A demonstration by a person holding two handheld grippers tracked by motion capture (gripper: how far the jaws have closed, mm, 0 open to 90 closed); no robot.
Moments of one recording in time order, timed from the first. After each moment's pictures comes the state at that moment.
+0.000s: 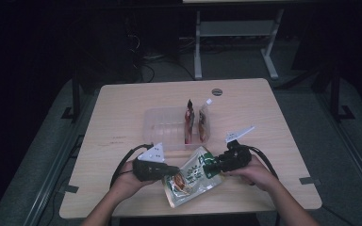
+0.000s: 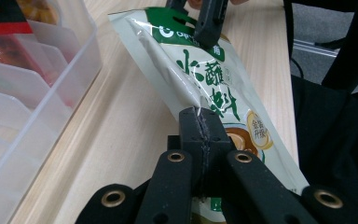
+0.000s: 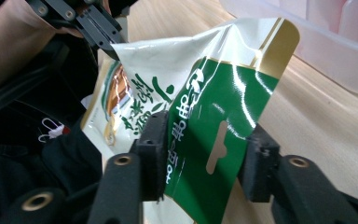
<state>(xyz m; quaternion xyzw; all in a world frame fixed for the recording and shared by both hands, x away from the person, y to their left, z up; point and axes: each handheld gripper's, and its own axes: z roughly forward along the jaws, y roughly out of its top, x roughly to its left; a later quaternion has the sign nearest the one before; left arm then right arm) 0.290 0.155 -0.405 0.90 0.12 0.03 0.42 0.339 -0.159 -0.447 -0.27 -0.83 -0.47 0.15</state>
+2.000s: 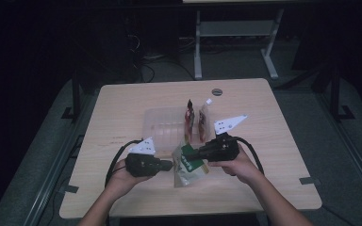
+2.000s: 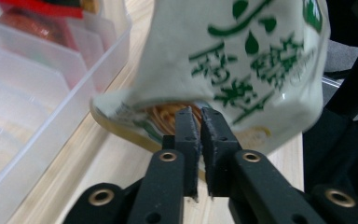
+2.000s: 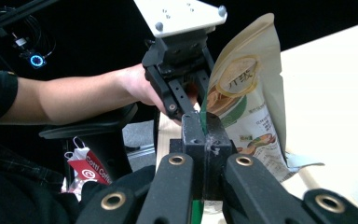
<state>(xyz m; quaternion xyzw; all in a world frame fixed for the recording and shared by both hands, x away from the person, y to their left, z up) 0.298 0.181 -0.403 0.88 0.19 0.01 0.44 0.329 -0.110 -0.377 -0.13 -0.79 -0.59 0.14</state>
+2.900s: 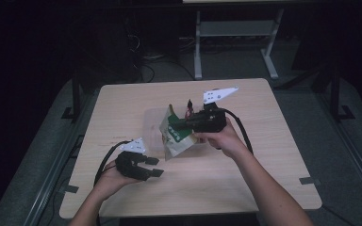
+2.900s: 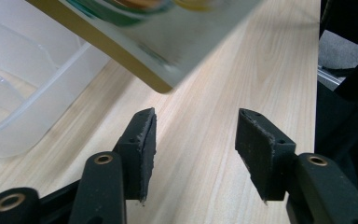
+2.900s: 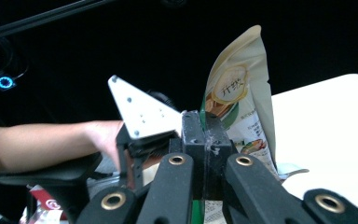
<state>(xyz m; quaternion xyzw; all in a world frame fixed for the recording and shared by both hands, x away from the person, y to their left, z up) 0.307 0.207 -0.417 0.88 0.23 -0.01 0.41 0.377 -0.080 -0.324 -0.13 -0.77 -0.62 0.08</state>
